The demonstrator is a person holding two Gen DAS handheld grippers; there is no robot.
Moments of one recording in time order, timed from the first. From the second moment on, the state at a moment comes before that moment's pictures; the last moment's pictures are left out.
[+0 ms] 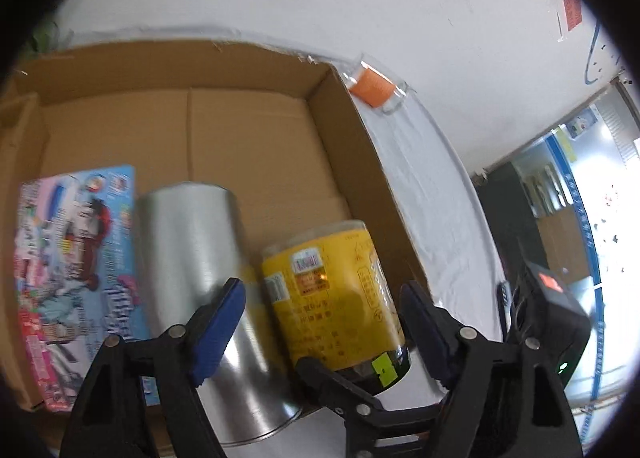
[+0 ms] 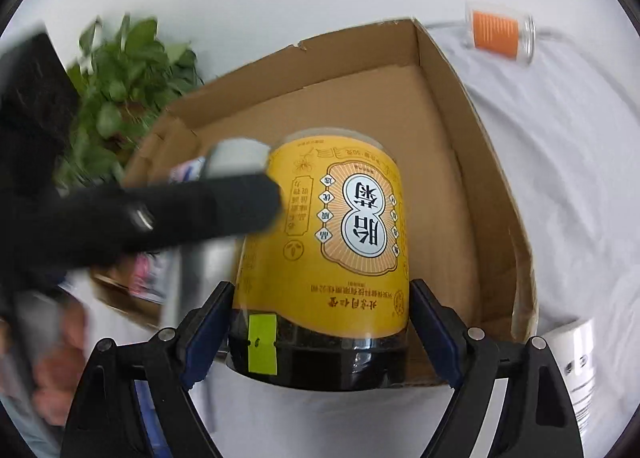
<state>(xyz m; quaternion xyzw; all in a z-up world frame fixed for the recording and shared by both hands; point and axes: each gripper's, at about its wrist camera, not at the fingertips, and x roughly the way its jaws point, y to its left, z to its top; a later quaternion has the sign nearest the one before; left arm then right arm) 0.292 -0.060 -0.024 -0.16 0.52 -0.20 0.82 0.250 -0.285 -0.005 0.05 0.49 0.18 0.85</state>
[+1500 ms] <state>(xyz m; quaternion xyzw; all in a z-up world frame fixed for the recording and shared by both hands) 0.176 -0.186 -0.105 0.02 0.54 -0.39 0.75 0.009 -0.377 0.003 -0.13 0.43 0.26 0.85</state>
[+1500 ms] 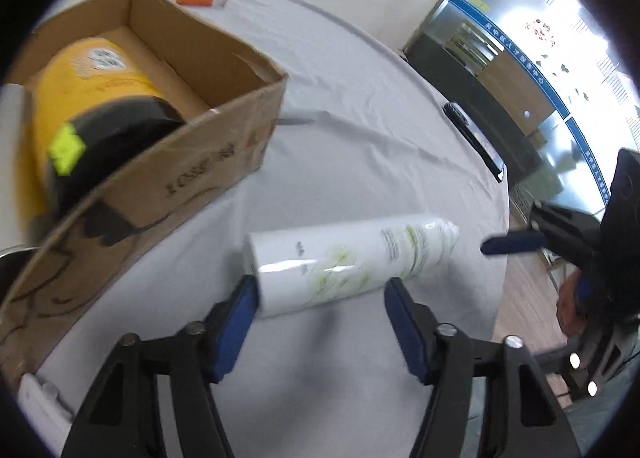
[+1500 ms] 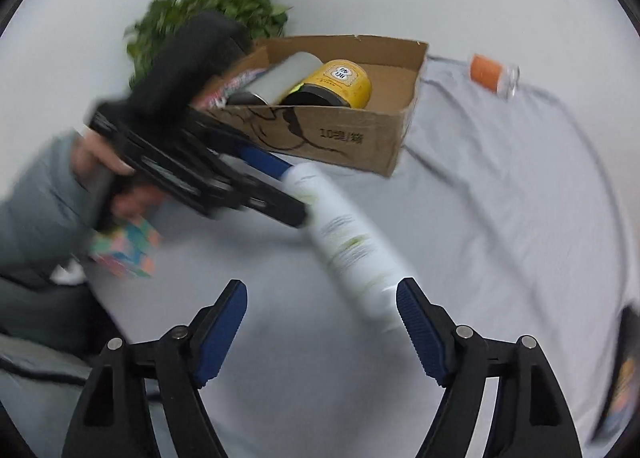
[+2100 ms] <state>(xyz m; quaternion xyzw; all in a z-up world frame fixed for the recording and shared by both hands) 0.181 -0.208 -0.094 0.06 0.54 -0.37 0.75 0.086 -0.470 -0.062 0.30 0.49 0.03 0.82</state>
